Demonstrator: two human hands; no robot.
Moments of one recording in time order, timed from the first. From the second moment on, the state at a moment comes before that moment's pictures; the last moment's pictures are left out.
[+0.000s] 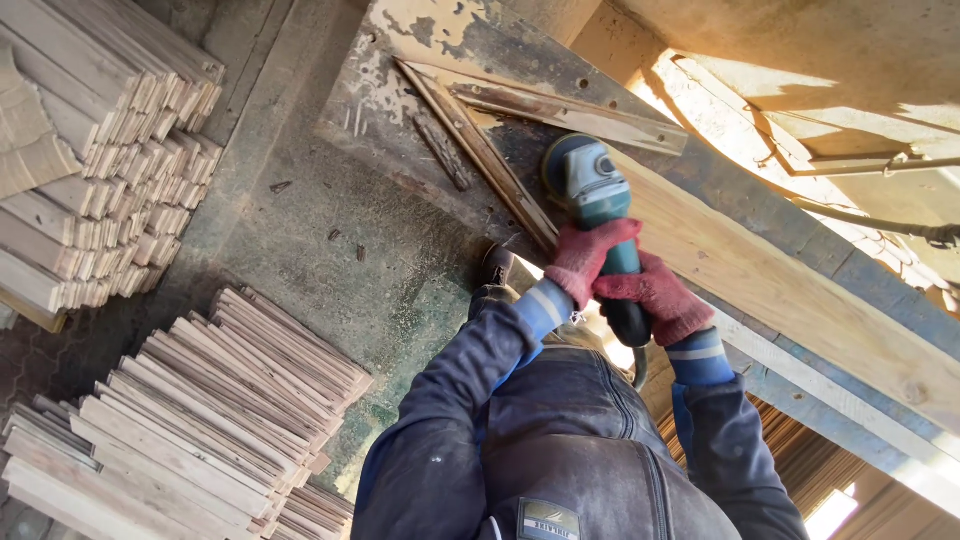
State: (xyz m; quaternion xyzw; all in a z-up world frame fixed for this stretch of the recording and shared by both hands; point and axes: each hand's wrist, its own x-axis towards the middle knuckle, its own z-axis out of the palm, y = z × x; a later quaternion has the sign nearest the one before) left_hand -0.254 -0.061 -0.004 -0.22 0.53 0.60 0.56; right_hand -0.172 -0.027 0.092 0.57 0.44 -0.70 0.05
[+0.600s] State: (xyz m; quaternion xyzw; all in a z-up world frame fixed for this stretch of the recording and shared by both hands) left_hand -0.247 -0.049 0.005 -0.13 0.52 0.63 0.56; right_hand -0.151 -0.036 0.093 0.58 0.46 -0.67 -0.02
